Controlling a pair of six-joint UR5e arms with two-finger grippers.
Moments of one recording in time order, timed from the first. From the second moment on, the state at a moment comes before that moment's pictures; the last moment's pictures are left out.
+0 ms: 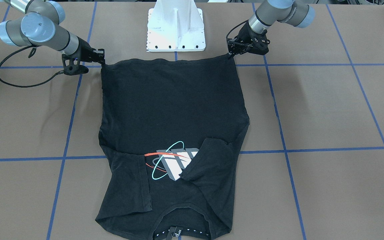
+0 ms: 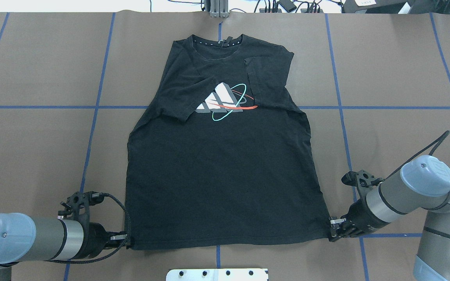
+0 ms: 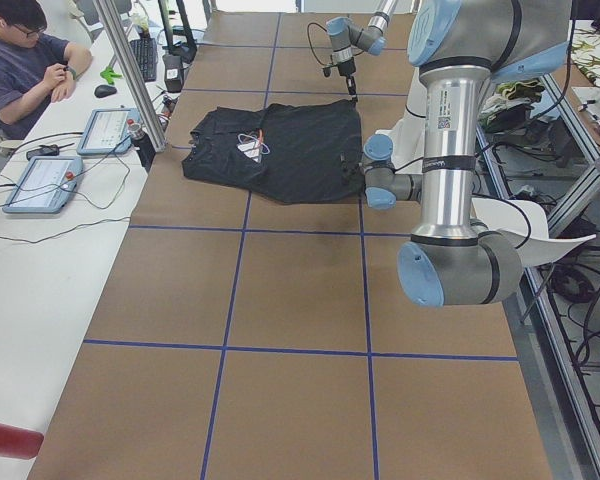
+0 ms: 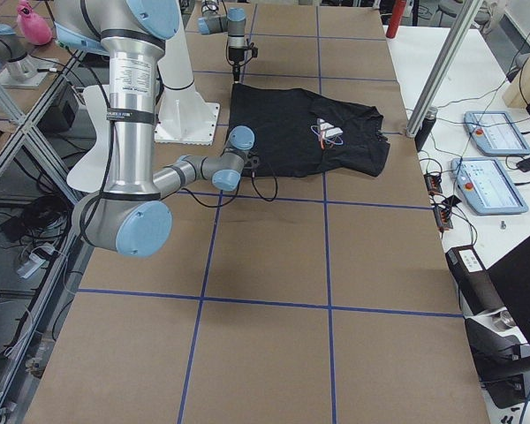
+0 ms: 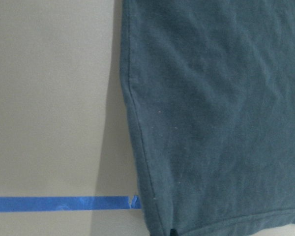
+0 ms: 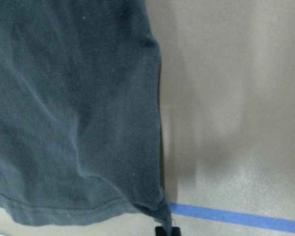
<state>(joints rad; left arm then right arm) -0.19 -1.55 -2.00 -2.36 -1.75 -1.63 0.43 -1.64 1.89 -0.83 2.27 1.42</state>
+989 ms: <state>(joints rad) -0.14 -1.33 -2.31 -2.36 -1.79 -1.63 0.56 -1.79 1.99 -0.36 2.64 1.59</state>
